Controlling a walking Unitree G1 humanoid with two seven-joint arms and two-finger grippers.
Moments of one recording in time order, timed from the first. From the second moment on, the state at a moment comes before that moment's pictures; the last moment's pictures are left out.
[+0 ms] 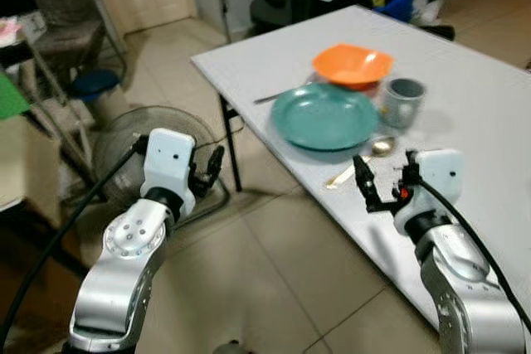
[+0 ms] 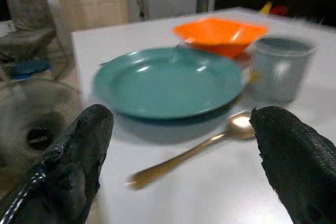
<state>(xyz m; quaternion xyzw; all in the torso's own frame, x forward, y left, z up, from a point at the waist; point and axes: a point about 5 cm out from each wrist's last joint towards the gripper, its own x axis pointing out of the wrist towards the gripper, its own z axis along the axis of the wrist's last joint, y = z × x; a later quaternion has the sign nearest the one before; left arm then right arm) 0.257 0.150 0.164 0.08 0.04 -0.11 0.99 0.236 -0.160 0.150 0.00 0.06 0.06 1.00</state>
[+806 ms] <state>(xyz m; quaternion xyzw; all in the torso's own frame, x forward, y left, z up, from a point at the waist) 0.255 0.153 0.161 0.09 0.05 -0.10 0.99 0.239 -0.153 0.143 0.07 0.10 0.10 0.99</state>
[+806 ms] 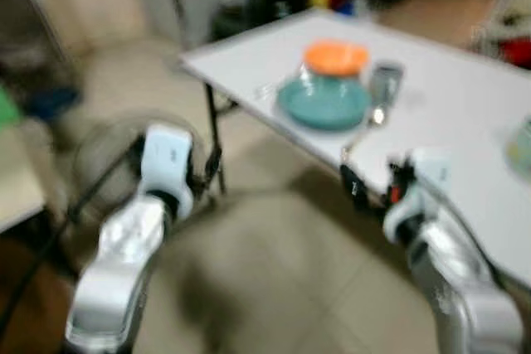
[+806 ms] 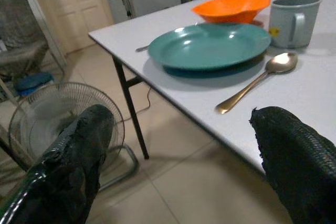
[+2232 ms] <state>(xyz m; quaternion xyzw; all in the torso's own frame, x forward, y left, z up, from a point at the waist) 0.258 0.153 0.162 0.08 0.05 -0.11 0.99 0.241 -0.151 0.146 0.08 0.10 0.13 0.98</state>
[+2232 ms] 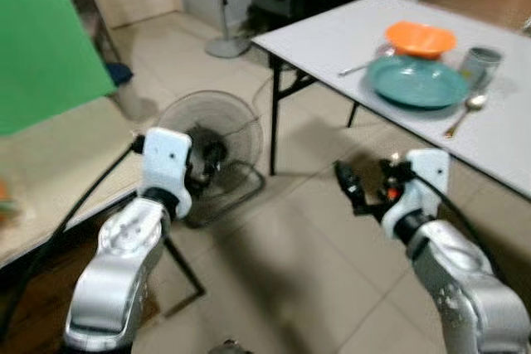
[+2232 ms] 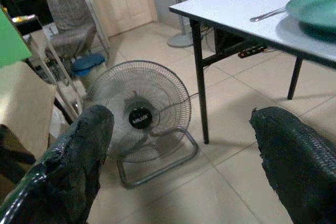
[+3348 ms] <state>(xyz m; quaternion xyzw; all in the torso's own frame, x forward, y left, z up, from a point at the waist) 0.260 0.161 0.172 0.08 0.02 -0.08 0.99 0.246 -0.136 0.148 0.06 0.10 0.20 0.97</state>
